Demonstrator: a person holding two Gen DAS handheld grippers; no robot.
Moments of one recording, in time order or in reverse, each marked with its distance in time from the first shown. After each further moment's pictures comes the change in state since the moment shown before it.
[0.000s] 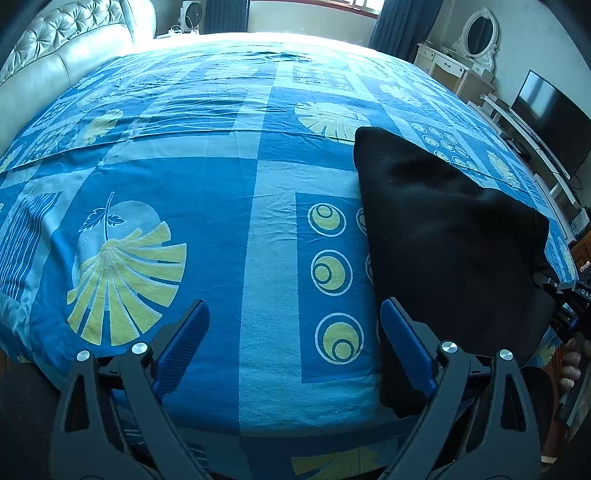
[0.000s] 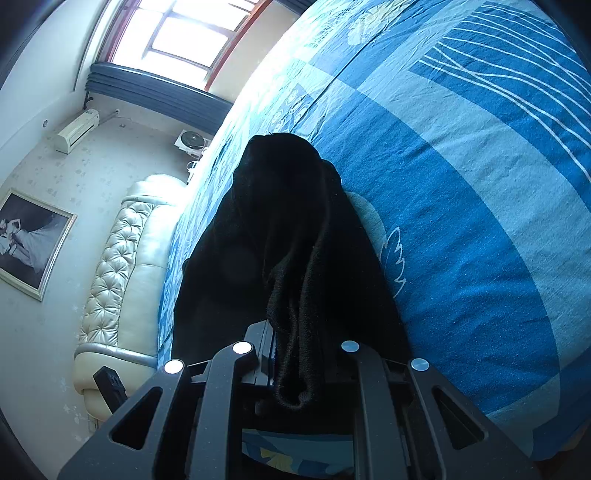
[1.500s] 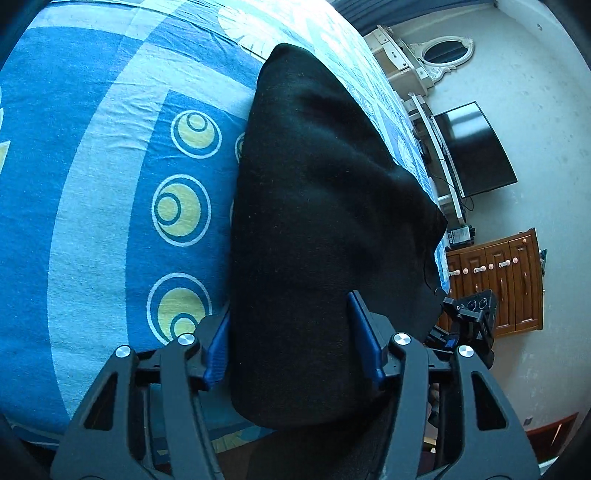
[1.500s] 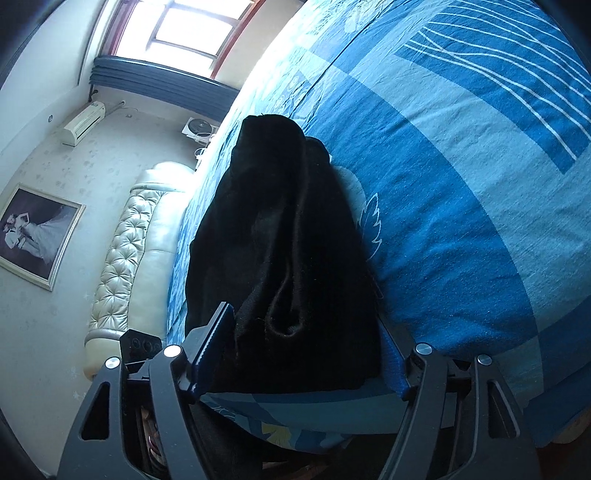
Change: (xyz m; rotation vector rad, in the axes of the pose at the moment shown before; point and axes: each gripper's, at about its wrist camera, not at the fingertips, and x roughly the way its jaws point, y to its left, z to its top) left arm 0.063 -0.017 -0.001 -0.228 0.279 -0.593; right arm -0.001 -0.006 -0.022 0.028 0.047 0.040
